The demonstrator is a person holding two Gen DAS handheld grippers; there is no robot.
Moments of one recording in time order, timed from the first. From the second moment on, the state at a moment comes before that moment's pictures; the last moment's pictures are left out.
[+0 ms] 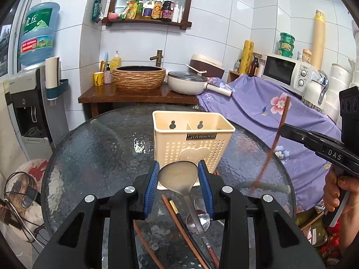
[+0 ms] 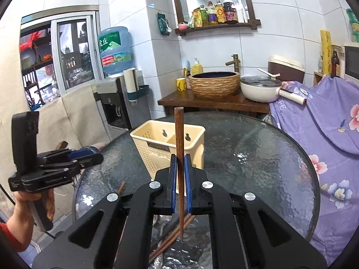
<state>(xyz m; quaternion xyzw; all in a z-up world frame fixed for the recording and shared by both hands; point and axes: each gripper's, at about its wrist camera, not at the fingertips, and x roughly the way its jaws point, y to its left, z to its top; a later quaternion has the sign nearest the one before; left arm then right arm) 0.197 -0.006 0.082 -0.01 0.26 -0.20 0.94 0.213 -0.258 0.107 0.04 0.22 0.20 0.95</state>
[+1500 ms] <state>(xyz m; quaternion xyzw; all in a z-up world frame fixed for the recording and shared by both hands) 0.220 0.007 0.119 -0.01 0.25 -0.19 0.95 0.454 -0.337 -0.042 0.05 0.47 -0.03 0.88</state>
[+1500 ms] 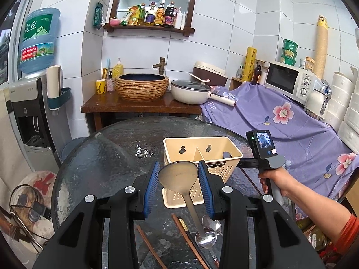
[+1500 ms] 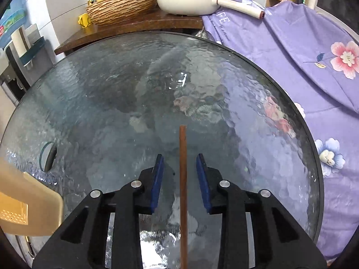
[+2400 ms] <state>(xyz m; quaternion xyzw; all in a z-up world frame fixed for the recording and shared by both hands) 0.220 0.007 0.136 -0.03 0.23 -0.20 0.95 0.335 -0.341 0.075 0.09 0.29 0.09 0.95</state>
